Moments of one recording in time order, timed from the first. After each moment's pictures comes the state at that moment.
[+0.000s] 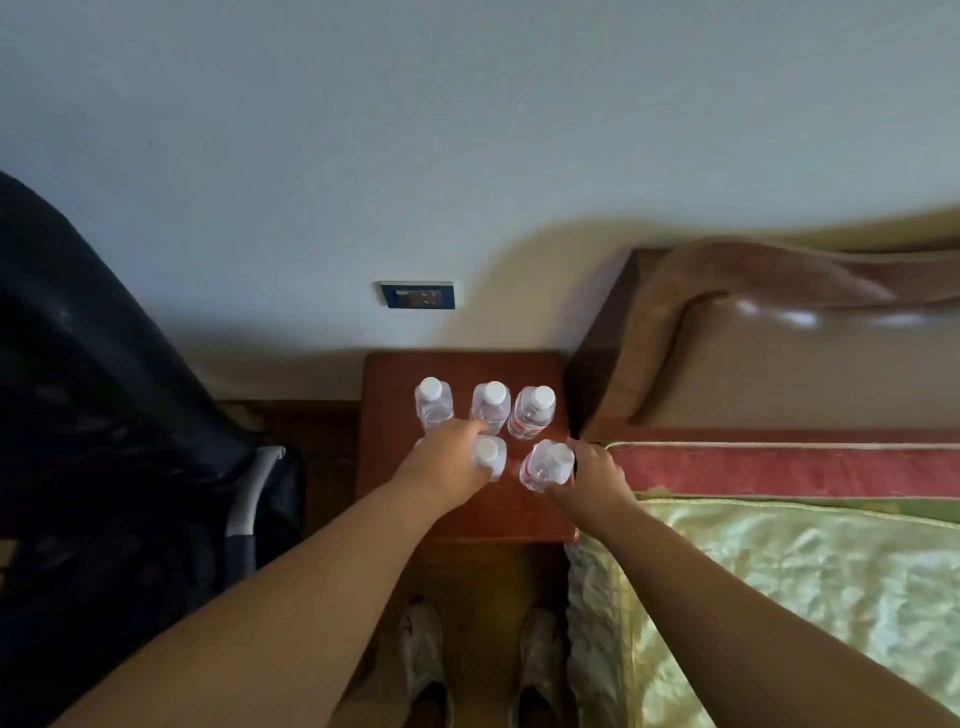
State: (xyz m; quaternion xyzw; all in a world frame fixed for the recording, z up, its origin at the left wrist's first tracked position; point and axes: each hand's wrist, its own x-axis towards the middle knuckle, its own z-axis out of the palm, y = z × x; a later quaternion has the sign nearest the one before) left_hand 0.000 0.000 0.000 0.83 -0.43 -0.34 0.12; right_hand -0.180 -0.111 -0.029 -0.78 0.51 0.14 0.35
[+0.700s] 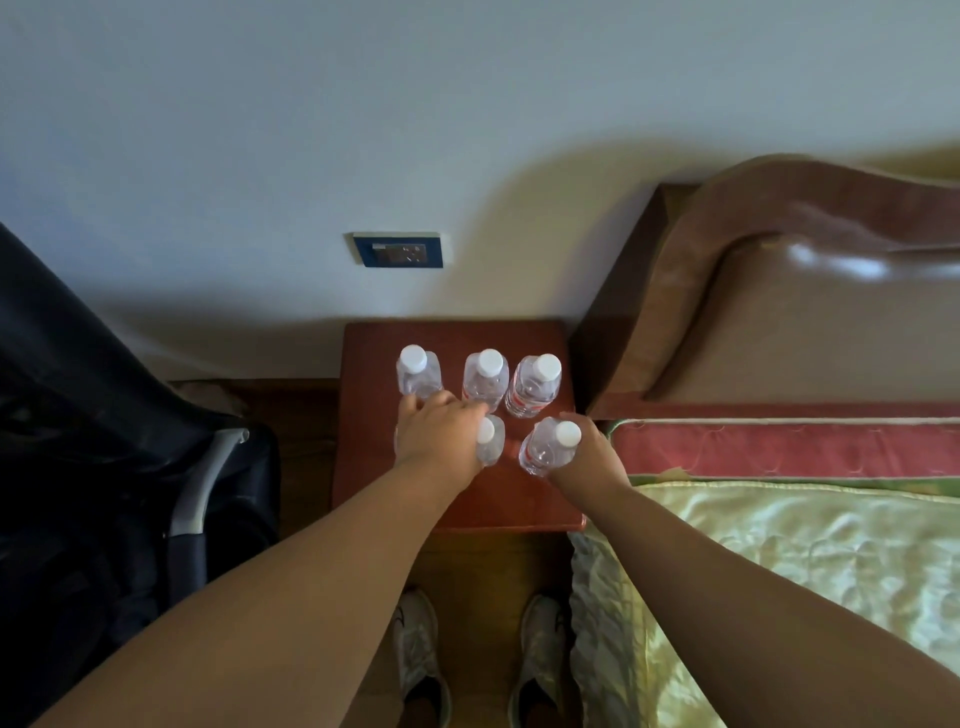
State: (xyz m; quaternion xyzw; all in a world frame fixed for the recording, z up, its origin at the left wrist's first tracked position) left_hand 0.000 -0.017 -0.077 0.84 -0.52 -0.18 -0.04; right_hand -0.175 -0.131 -0.144 -0.72 0.54 0.06 0.42
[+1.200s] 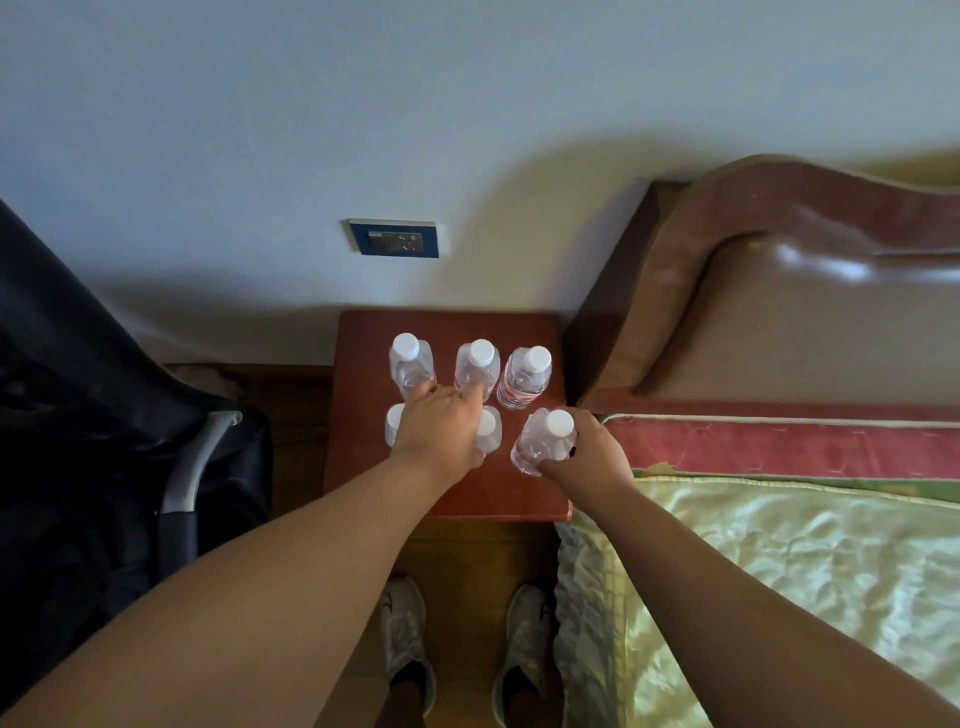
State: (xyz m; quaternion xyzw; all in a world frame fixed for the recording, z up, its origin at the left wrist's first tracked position) left_hand -0.011 -0.016 -0.078 0.82 -0.55 -0.14 0.02; right_hand -0.185 -0.119 -0.062 -0.73 0.53 0.05 0.44
